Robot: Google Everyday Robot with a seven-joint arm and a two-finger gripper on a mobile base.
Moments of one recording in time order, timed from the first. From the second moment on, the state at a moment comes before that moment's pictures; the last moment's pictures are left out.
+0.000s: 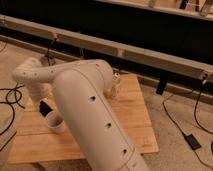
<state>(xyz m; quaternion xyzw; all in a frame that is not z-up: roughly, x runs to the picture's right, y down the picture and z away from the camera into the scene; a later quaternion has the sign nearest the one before) -0.357 0.096 0.834 -0.32 0.12 0.41 0.84</state>
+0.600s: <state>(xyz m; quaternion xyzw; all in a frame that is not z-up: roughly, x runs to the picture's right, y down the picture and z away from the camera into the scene) -0.392 0.099 0.861 -0.33 0.09 0.42 0.84</state>
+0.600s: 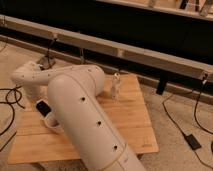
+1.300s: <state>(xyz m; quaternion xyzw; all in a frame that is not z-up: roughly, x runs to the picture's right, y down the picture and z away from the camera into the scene) -0.425 0.091 0.875 -0.33 0.06 0.42 0.84</state>
